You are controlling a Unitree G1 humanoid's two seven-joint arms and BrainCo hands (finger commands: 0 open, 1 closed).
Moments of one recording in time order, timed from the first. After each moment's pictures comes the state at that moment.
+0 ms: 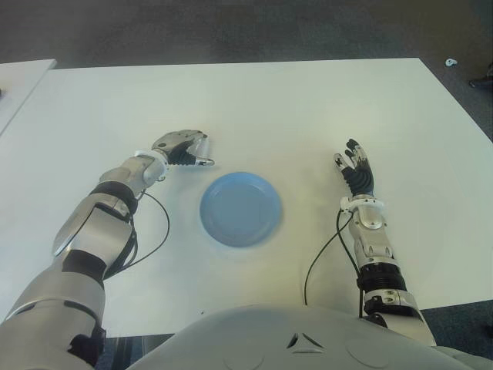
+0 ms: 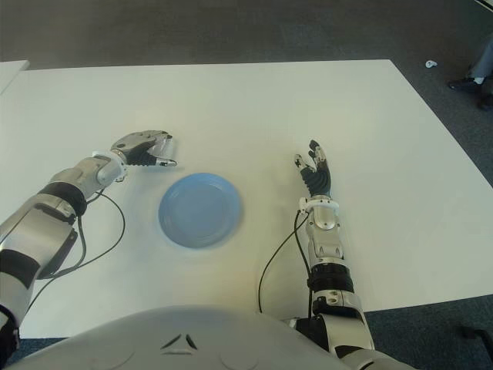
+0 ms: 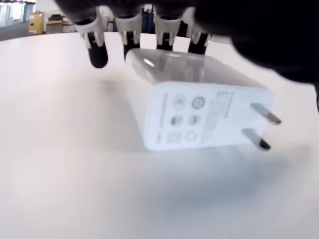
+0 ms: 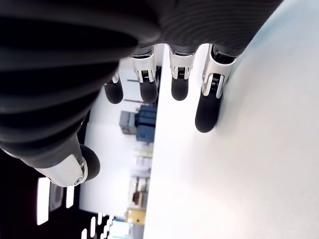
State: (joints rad) left arm -0.74 0.51 -0.53 1.27 0.77 -0.55 0.19; right arm -0.11 -0.13 -0.15 0.39 -0.04 -0.17 -0.07
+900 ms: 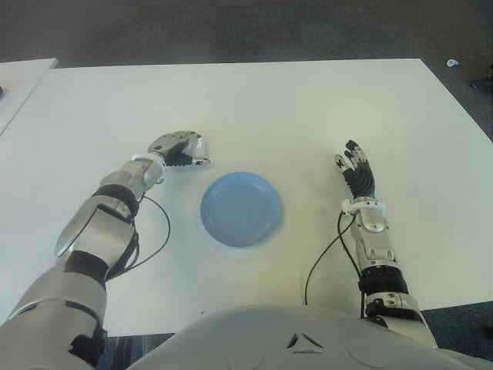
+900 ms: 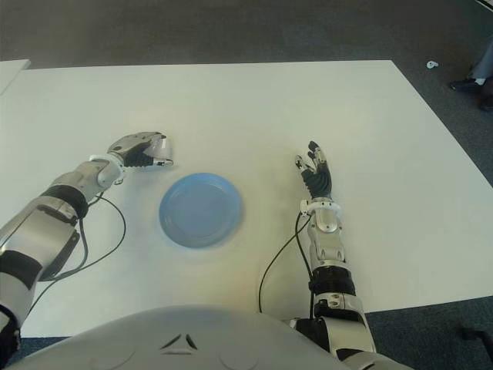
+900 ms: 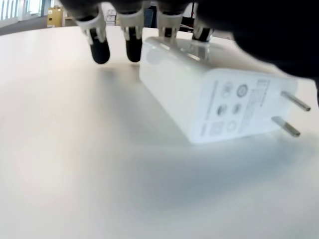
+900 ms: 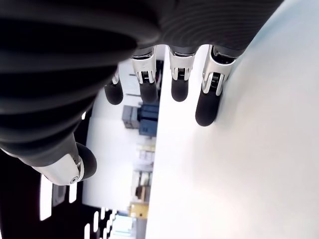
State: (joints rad) left arm -0.73 0.49 -0.53 1.30 0.74 -0.47 0.19; right arm -0.09 -0.13 -0.15 0.39 -0.03 -0.20 -0.04
